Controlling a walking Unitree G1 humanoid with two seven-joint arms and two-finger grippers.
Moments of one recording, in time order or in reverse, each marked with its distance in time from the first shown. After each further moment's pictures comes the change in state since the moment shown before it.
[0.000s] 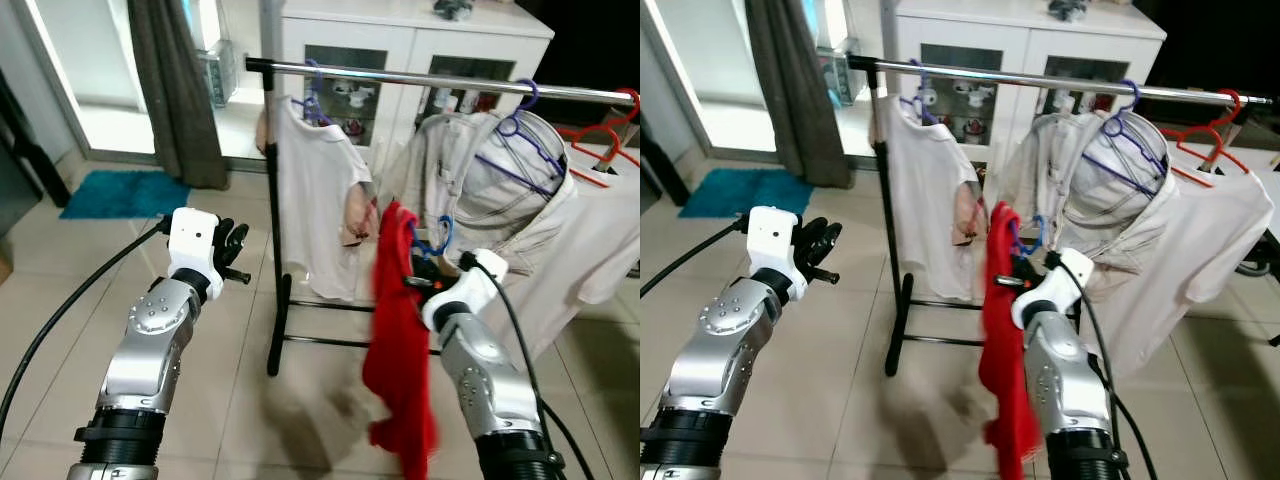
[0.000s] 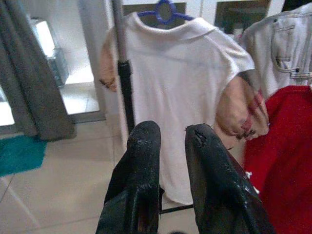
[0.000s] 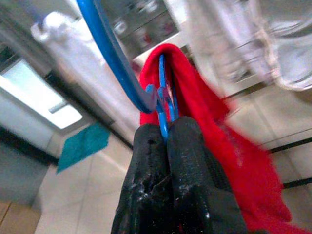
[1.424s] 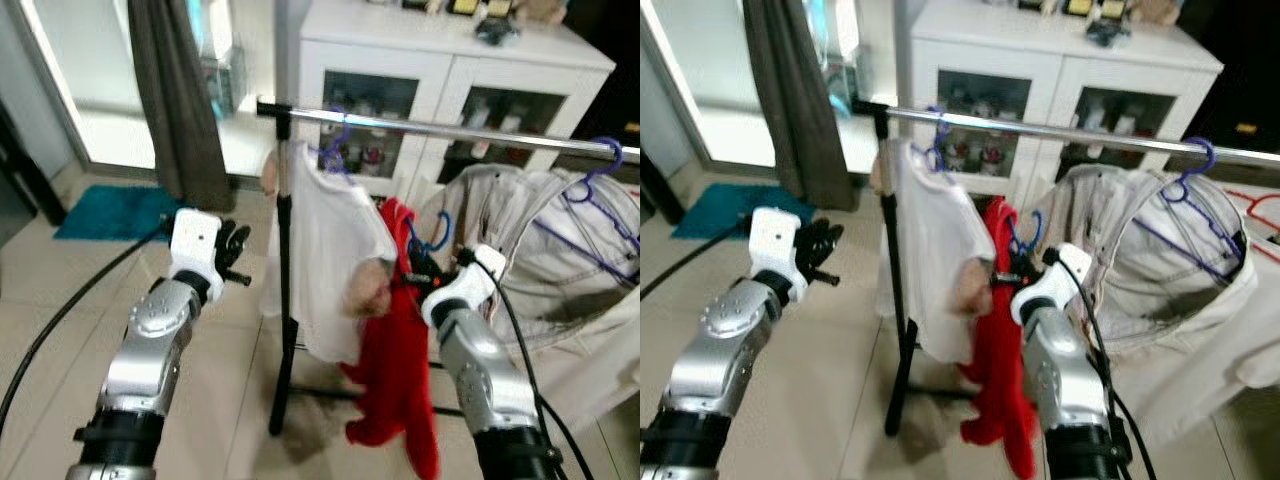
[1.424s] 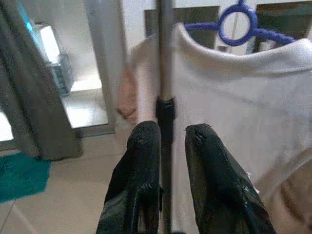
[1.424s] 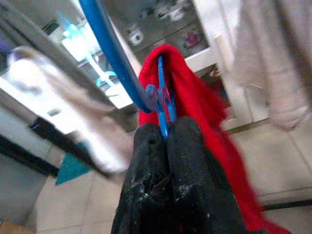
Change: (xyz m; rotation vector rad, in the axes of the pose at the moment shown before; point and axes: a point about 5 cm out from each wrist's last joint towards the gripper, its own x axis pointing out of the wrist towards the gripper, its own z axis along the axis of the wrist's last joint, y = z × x) left arm -0.001 -0.001 0.000 0.035 -0.008 -0.019; right arm 0.003 0.006 0.003 -0.019 -0.015 0.030
